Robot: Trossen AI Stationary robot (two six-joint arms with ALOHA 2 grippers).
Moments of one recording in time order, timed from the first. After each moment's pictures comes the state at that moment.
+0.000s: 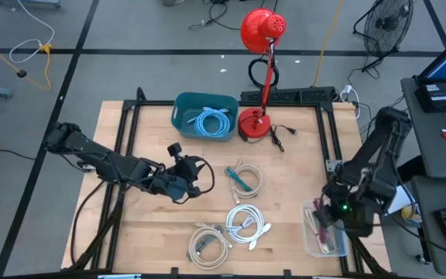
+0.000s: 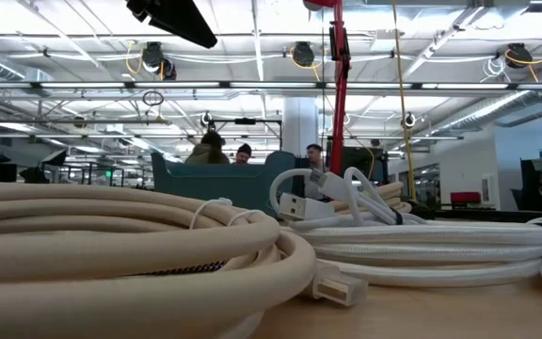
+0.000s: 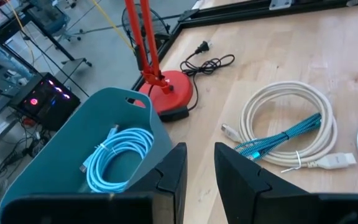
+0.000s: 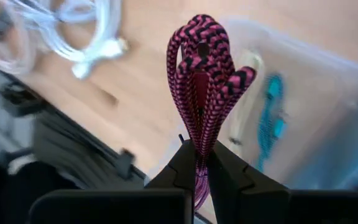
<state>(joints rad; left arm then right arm) -0.38 1.39 1.08 -0.45 -0.86 -0.23 1.11 1.03 0.91 -1.10 0.23 2.21</state>
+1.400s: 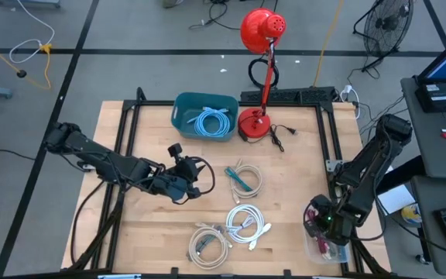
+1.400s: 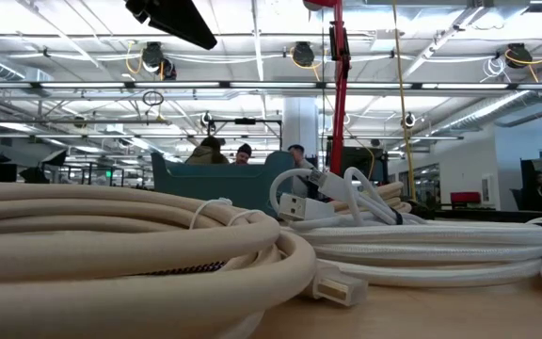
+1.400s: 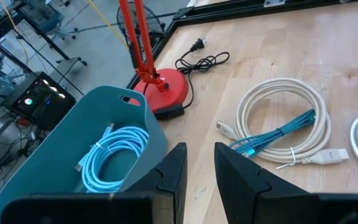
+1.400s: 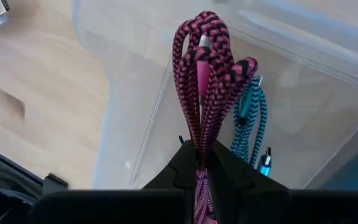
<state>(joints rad) -0.38 1.39 1.08 -0.46 -0.84 -0.23 1.07 1.20 0.63 -0.70 0.07 2.22</state>
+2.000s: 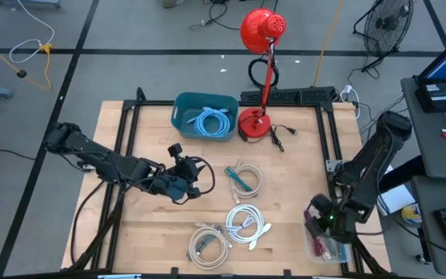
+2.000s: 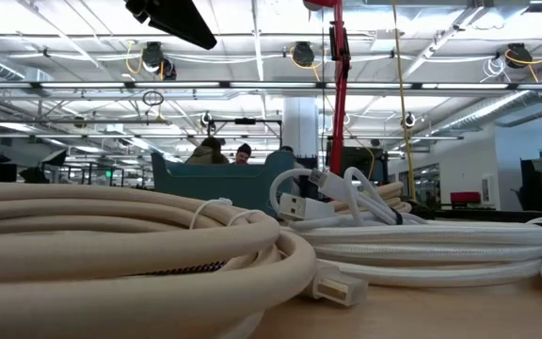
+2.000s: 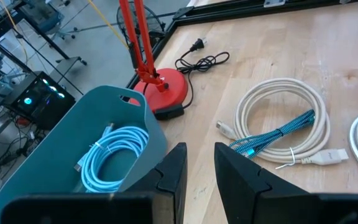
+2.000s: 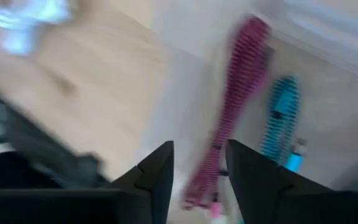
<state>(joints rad) -0.38 1.39 1.08 -0.46 -0.84 -0.24 1.07 1.12 0.64 -0.68 0.14 2.16</state>
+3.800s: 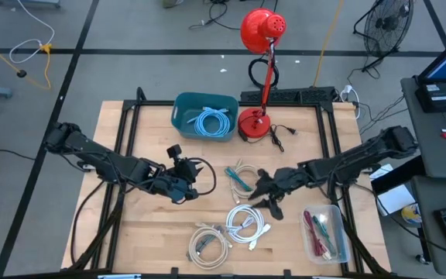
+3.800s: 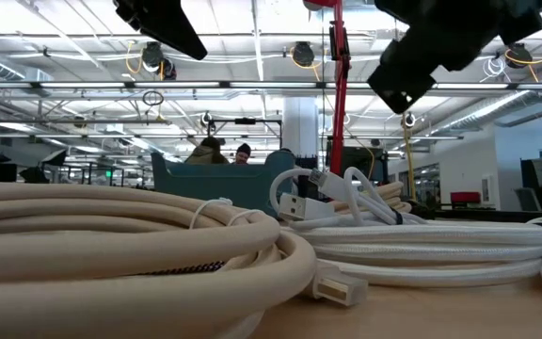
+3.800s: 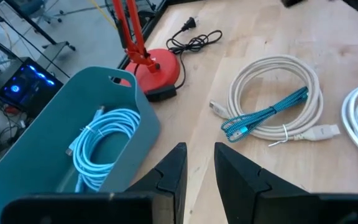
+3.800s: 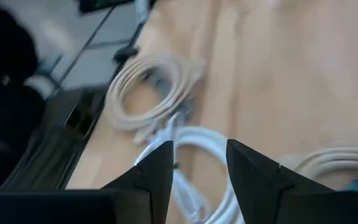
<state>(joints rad) -0.38 1.39 1.08 -0.55 -0.78 -0.29 0.27 1.34 0.68 0.15 -0.14 0.30</state>
